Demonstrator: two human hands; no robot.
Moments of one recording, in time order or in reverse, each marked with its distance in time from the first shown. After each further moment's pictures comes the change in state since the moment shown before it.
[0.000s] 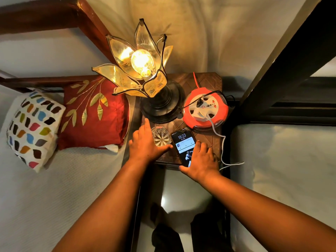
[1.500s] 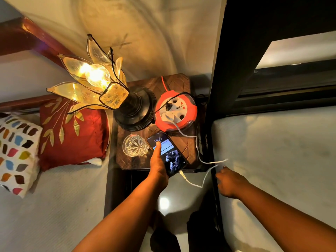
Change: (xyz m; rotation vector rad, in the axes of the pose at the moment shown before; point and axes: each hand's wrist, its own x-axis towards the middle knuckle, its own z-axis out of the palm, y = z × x) left_hand -0.035 0.095 0.084 -1.592 -0.417 -0.664; right_hand -0.034 0.179 0.026 -0.056 -0.458 -0.017
